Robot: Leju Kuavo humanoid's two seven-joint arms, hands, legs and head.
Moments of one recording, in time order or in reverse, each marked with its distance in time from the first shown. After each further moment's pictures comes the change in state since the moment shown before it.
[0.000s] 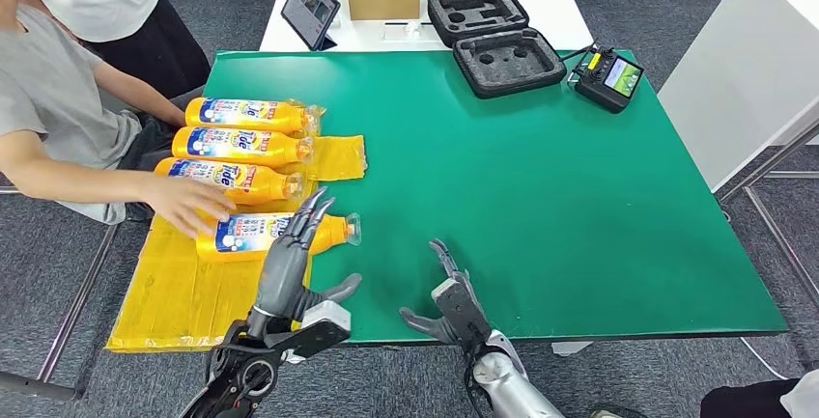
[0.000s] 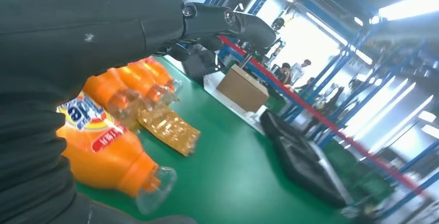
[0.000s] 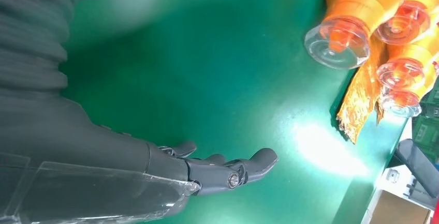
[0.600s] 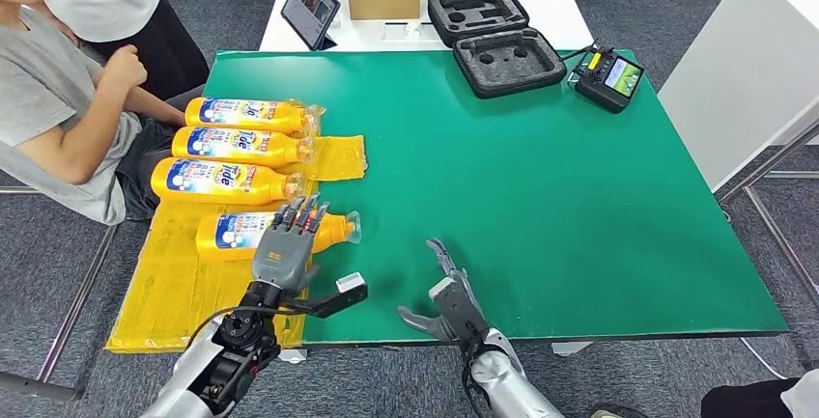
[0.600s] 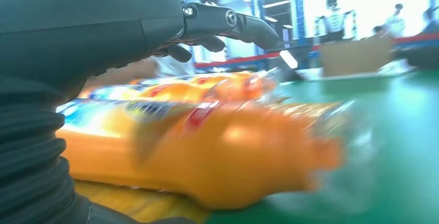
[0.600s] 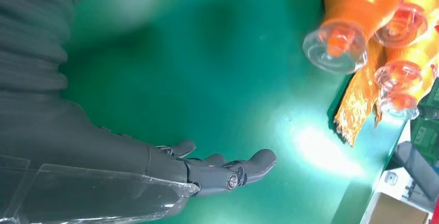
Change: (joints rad) left arm -0.228 -0.025 0.081 0.474 -0.721 0.064 0.422; right arm -0.012 0.004 0.003 0.012 0.015 -0.008 0.000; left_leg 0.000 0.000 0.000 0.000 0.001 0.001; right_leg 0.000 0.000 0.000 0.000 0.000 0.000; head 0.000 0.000
